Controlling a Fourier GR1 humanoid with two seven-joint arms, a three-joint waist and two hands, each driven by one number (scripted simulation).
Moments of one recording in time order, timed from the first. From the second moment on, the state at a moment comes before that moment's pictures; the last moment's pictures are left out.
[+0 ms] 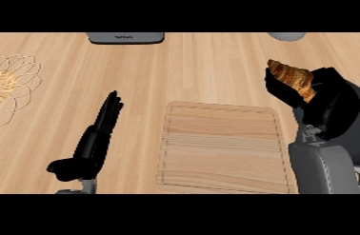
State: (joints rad) left arm 0.01 0.07 -0.16 -1.59 0.02 0.06 -0.12; right arm -0.33 -0.07 -0.08 -1.61 1.29 -0.38 0.84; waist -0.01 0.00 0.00
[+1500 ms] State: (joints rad) left arm -0.04 0.05 -0.16 -1.54 0.00 0.03 -0.13; right arm -0.54 -0.53 -0.50 -0.61 0.64 -0.45 0.15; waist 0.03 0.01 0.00
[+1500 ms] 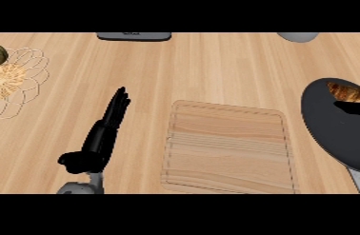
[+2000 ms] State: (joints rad) left arm -0.02 0.05 -0.15 -1.57 0.01 0.03 -0.11; right arm -0.59 -0.54 -0.68 -0.53 0.42 -0.51 -0.21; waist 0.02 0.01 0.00
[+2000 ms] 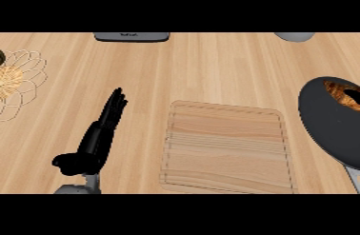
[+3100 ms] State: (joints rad) left arm 0.01 0.04 -0.14 -1.60 -0.01 0.03 -0.10; right arm 0.02 -0.31 -0.75 -1.25 -0.01 0.01 -0.32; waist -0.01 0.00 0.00
